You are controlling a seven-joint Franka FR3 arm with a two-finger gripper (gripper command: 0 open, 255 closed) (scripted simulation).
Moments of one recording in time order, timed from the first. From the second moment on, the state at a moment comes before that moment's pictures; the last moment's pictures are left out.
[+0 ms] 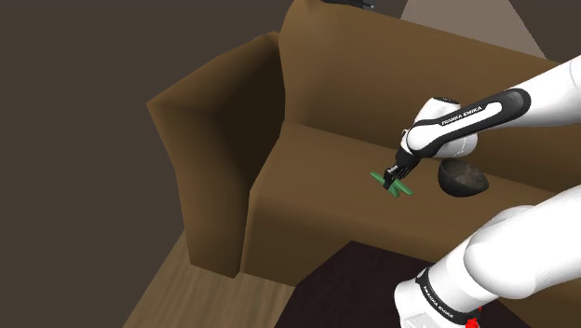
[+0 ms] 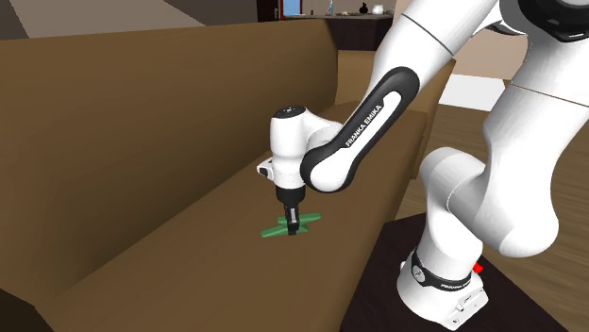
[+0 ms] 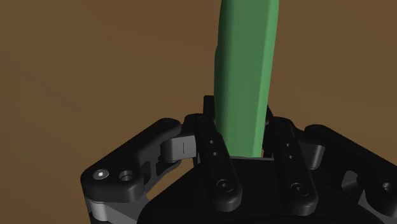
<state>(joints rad) -0.14 -0.24 -0.56 -2.78 -0.26 2.56 -0.29</state>
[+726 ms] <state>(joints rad) -0.17 -0.38 -0.52 -2.74 -0.29 2.39 -0.26</state>
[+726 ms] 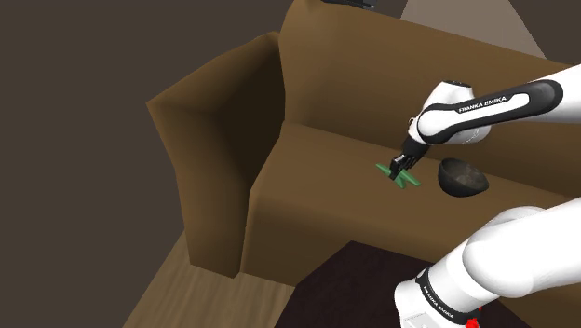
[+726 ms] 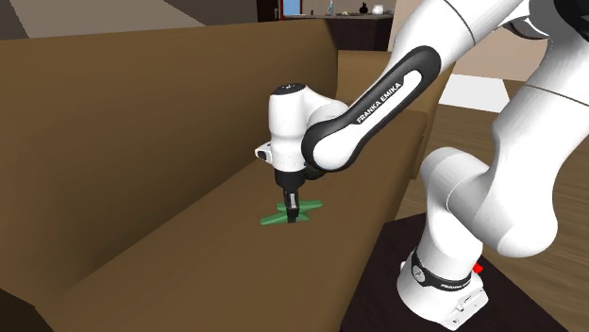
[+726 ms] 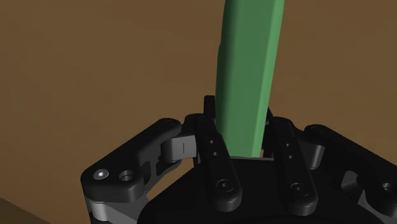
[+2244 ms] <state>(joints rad) -0.18 -0.59 -0.43 -2.57 -0.27 2.00 -0.25</state>
